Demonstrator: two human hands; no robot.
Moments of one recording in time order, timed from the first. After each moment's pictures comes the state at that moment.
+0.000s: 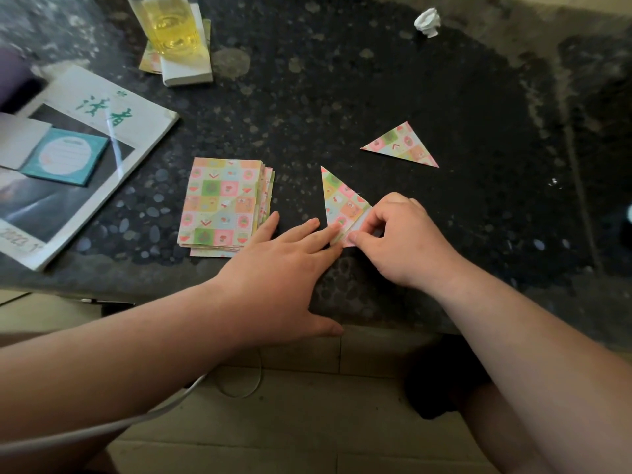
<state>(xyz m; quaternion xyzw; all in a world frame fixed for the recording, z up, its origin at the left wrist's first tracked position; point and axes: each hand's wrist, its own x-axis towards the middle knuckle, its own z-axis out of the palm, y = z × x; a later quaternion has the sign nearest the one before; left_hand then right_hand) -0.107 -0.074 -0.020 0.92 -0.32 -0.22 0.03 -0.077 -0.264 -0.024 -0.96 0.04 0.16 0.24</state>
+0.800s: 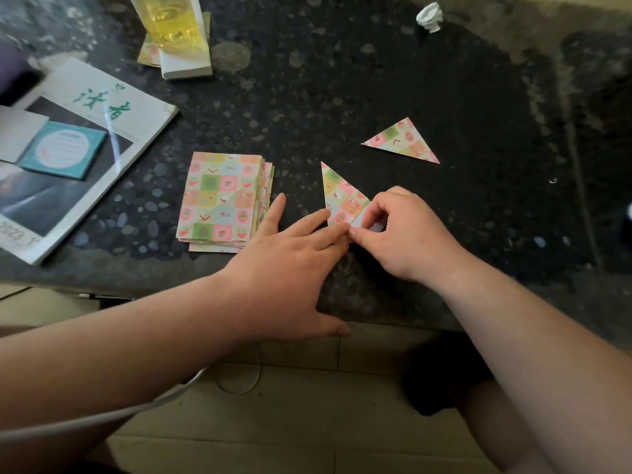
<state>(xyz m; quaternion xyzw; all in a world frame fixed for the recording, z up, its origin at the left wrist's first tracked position) -0.107 -0.081 -0.019 0.92 -0.34 -0.19 0.00 -0.077 -0.268 -0.025 -0.96 0.02 0.15 0.25</state>
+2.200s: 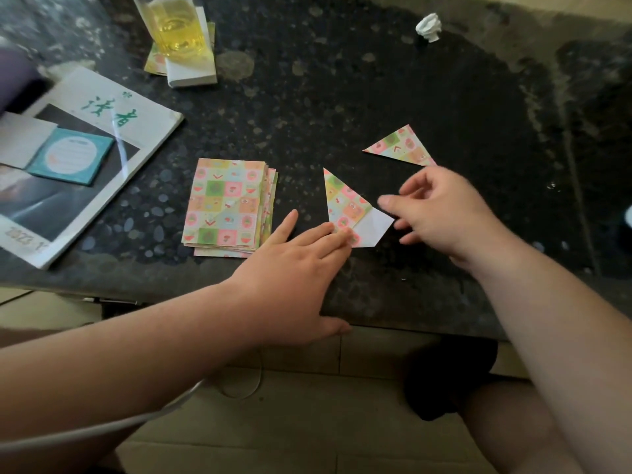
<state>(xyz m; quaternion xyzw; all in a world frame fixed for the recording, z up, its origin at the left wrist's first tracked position) -0.110 -0.080 -0.023 0.92 -0.34 -0.19 0.03 -0.057 -0.292 -0.007 -0.87 0.20 0.14 0.43</state>
